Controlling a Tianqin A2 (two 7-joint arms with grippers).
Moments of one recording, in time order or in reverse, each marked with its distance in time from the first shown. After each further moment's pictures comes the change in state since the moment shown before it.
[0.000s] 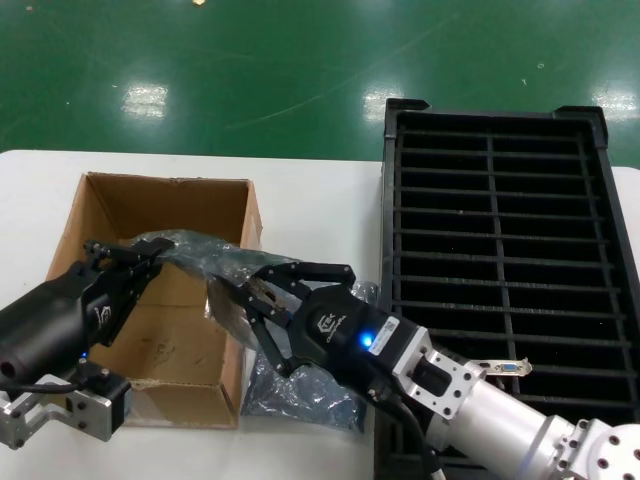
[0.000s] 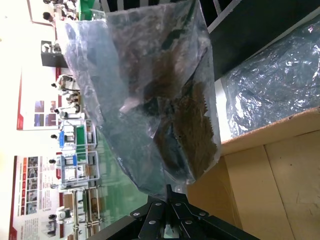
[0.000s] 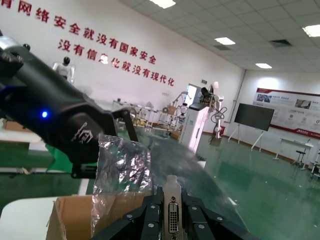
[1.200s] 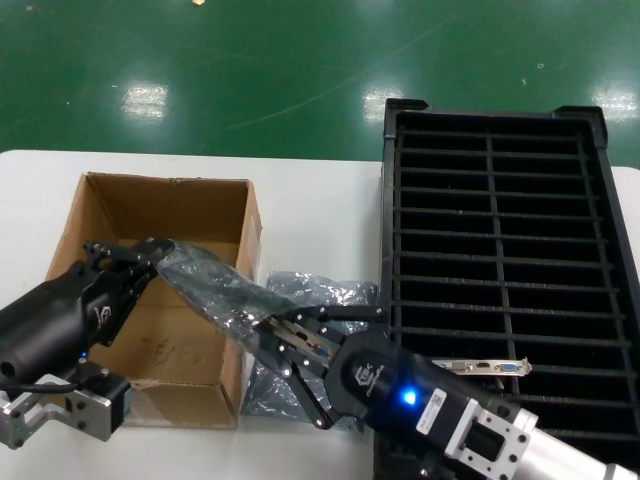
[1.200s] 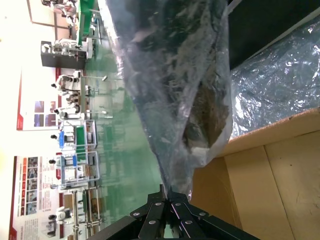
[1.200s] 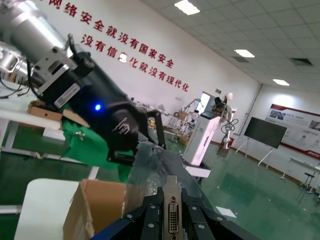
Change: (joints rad) left arm 0.000 0.000 0.000 0.000 0.000 0.000 0.000; right arm -0.127 0.095 0.078 0.111 0.070 -0.107 -0.163
